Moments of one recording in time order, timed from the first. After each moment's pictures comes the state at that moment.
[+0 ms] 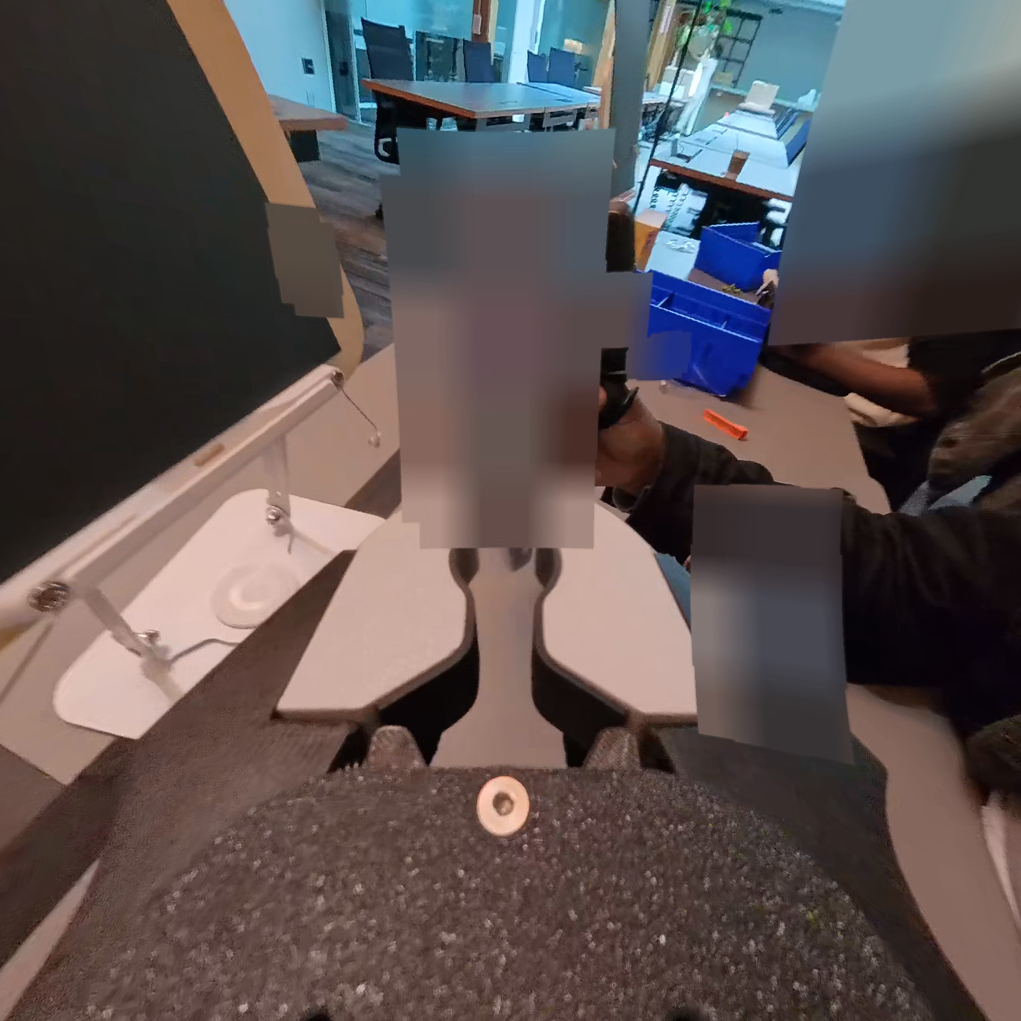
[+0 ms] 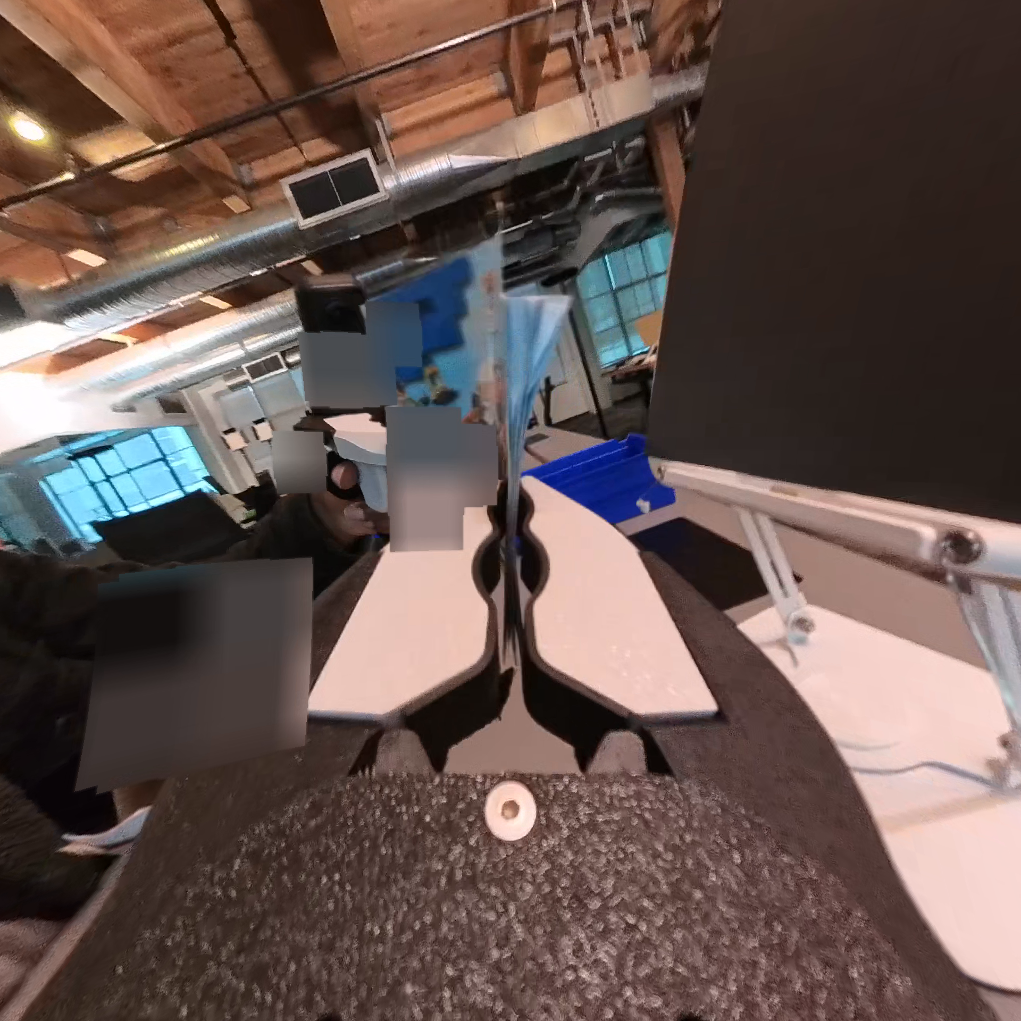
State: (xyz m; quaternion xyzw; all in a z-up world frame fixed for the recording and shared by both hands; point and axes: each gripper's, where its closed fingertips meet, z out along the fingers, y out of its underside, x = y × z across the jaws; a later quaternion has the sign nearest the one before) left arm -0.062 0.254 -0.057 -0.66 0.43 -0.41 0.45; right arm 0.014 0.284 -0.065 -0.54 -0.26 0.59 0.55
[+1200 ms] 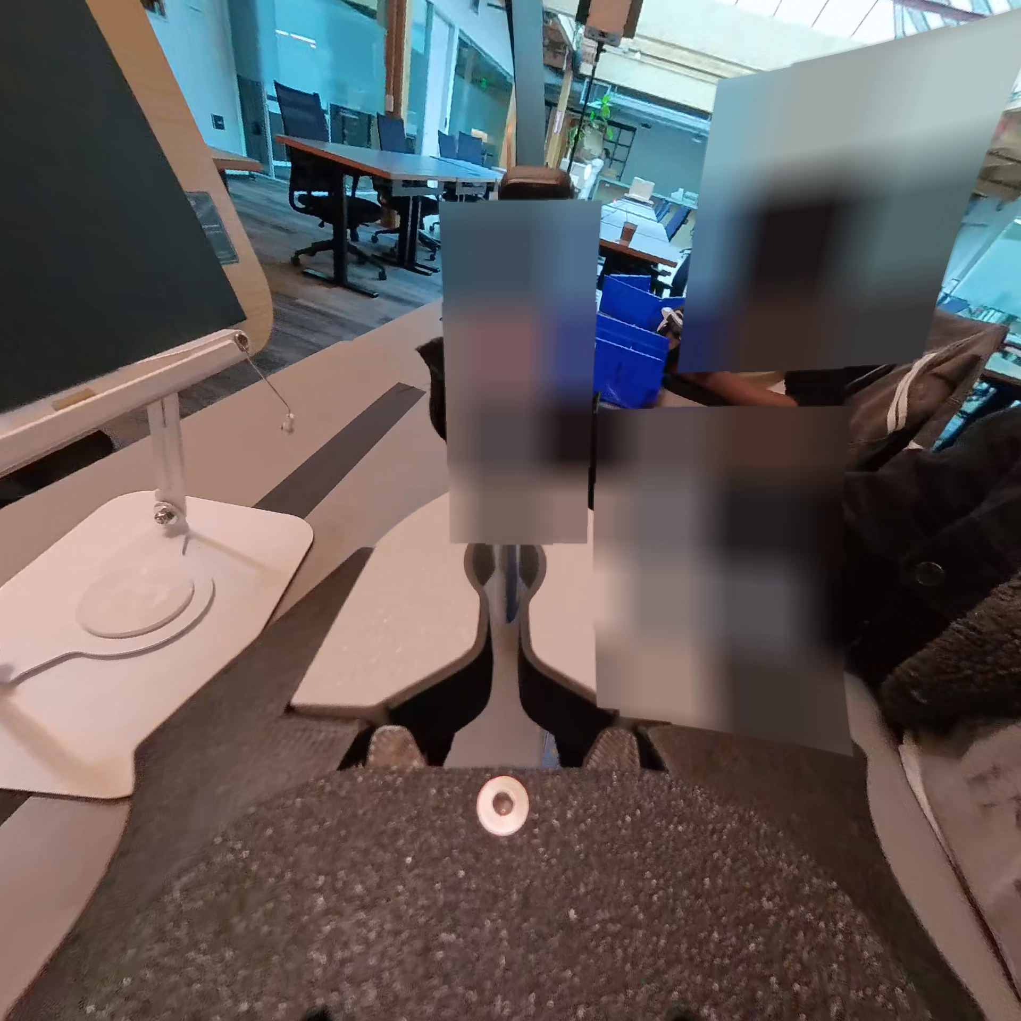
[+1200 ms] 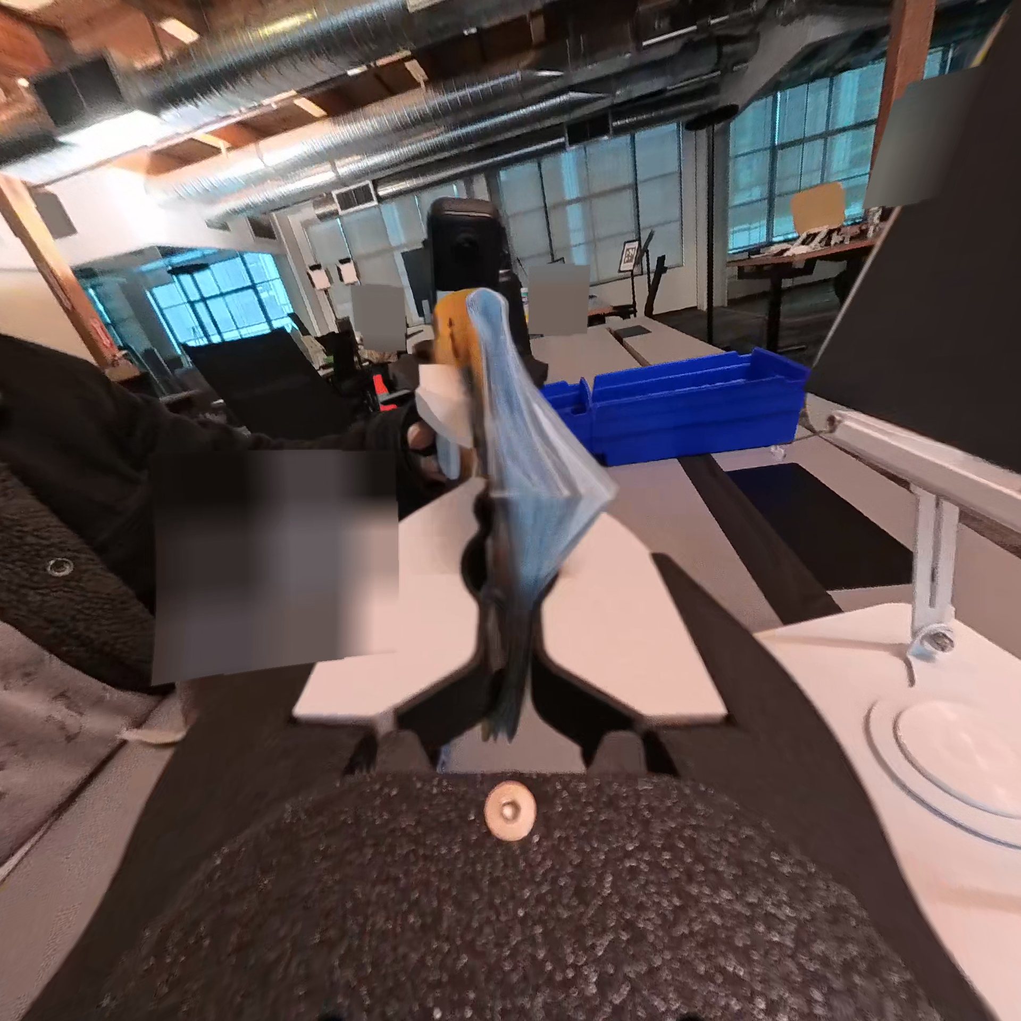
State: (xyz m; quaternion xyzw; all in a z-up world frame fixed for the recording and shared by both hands) left arm -0.075 0.218 -0.084 -0.61 0.42 -0.50 0.44; right arm -0.029 0.231 -0.083 -0.52 -0.42 0.58 0.48
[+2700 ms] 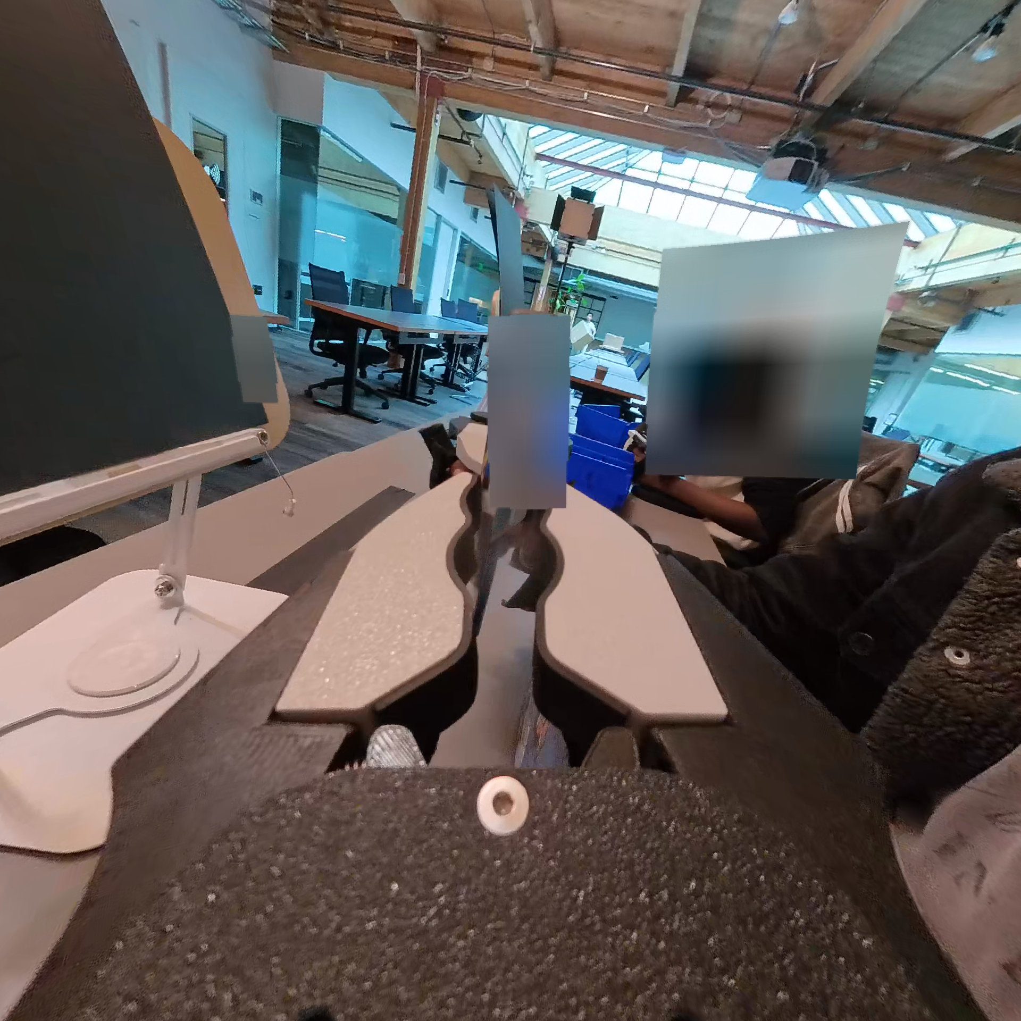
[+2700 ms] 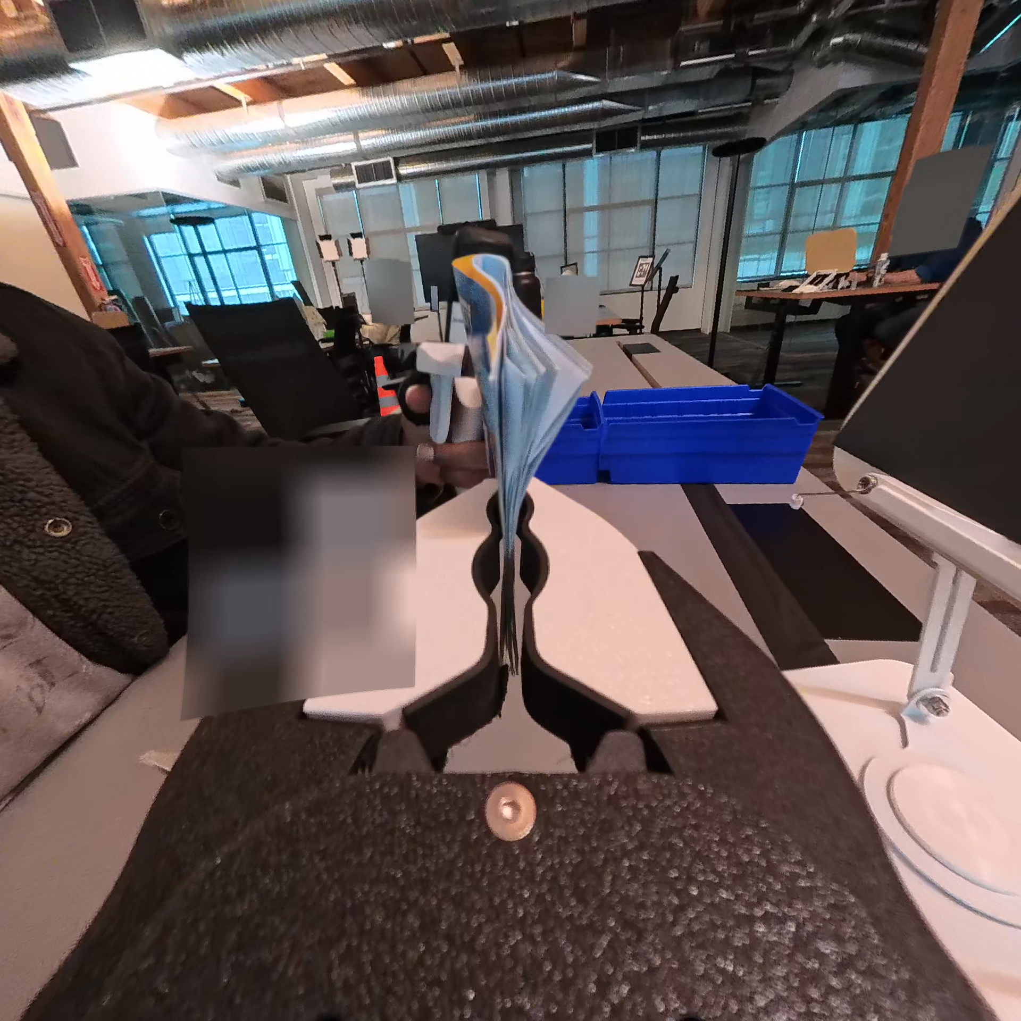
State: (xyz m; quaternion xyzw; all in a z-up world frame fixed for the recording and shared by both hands) left arm -0.109 0.202 -0.047 -0.55 0.35 -0.56 0.51; right arm -0.041 0.212 -0.073 -0.49 -0.46 0.55 0.50
